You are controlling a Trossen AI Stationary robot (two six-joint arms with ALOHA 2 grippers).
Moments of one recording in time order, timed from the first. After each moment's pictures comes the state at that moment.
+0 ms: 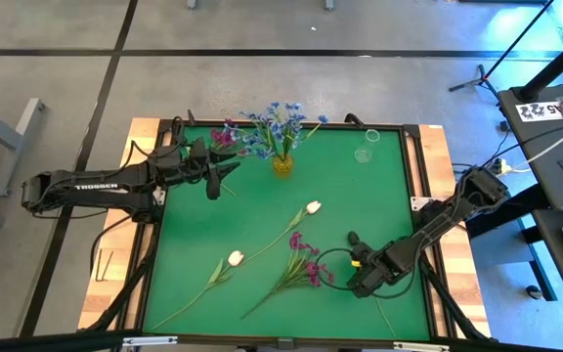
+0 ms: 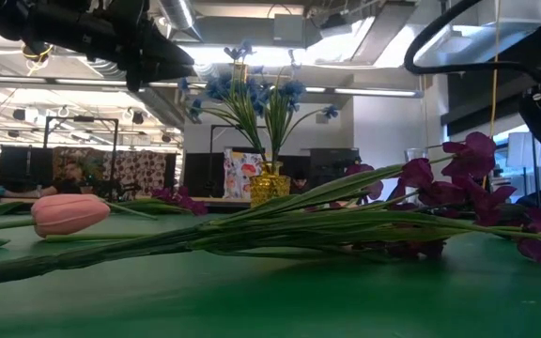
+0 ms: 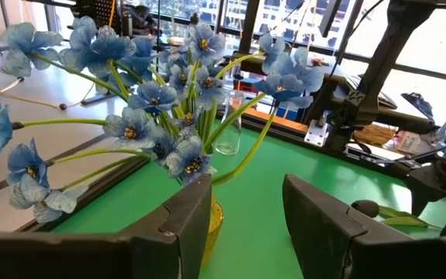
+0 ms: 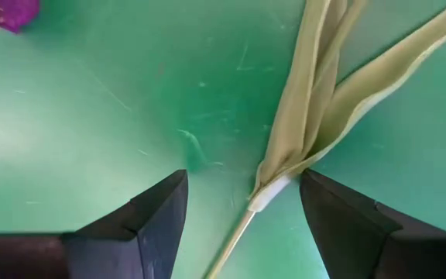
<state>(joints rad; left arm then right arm) 0.27 0.77 0.43 0.22 -0.14 -0.18 0.69 1.62 0.86 -0.68 -0.06 1.57</state>
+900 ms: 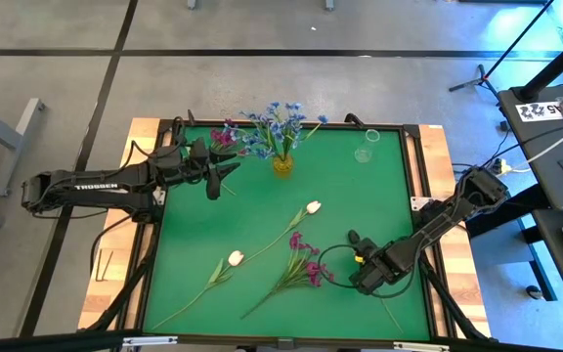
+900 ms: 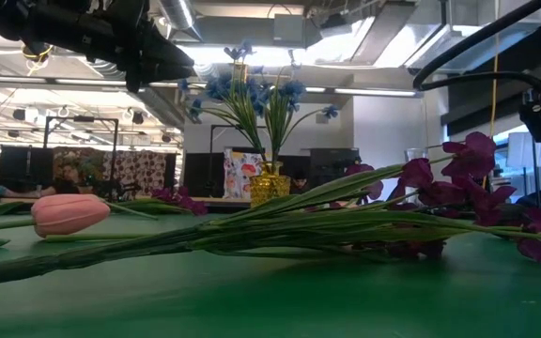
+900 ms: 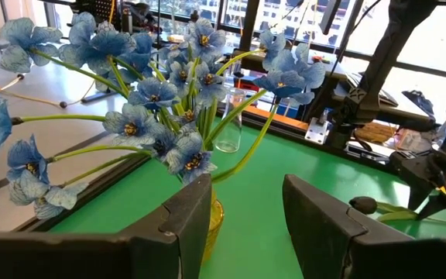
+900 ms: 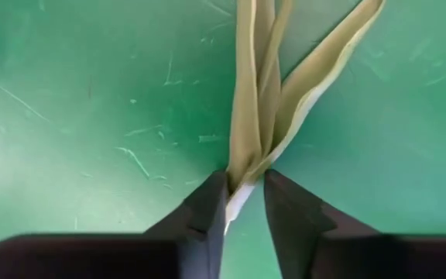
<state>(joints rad) 0.27 0.77 0.43 0.21 -0.14 -0.18 0.69 1.62 0.86 -0.78 -0.04 1.62</state>
